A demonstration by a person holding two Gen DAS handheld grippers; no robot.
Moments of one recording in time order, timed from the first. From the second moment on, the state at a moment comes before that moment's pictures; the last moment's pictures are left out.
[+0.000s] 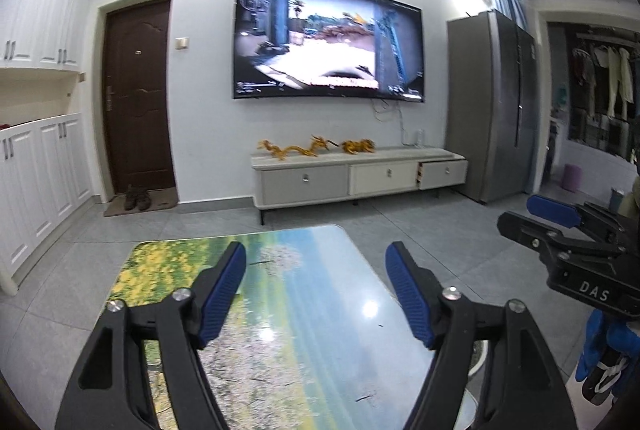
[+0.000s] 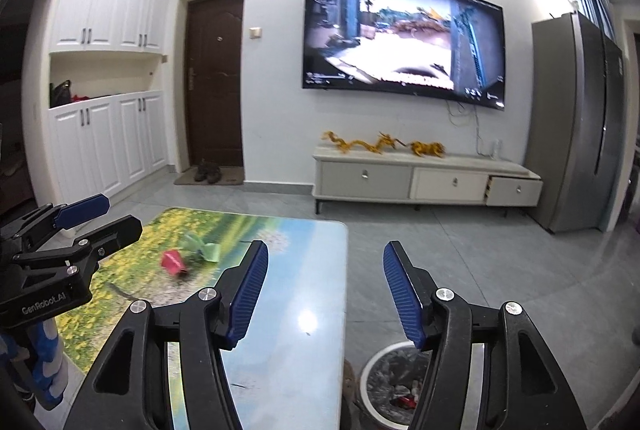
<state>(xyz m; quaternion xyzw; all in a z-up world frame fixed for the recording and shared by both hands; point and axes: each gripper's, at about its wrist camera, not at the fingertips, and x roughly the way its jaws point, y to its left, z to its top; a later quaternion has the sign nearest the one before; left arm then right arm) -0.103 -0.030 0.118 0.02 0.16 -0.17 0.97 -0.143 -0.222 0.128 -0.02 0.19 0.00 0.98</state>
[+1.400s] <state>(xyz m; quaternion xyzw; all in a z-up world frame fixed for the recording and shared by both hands) 0.037 0.139 -0.018 -0.02 0.32 -0.06 0.94 0.035 -0.110 0.054 -0.07 0.31 0.13 0.94</state>
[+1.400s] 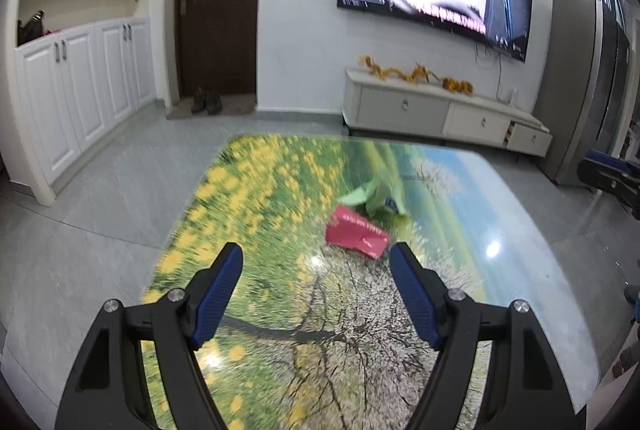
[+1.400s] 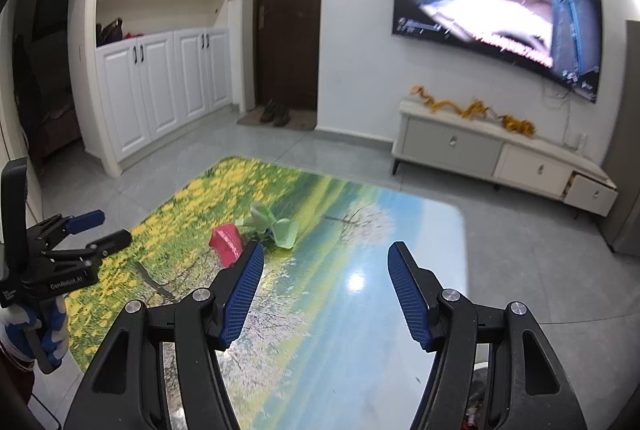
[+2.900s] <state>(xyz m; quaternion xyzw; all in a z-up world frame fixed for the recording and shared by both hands) 0.168 0.120 -0.102 -0.10 0.41 -0.11 0.90 0.220 -0.015 -0.079 -0.01 0.42 0.27 0.87</state>
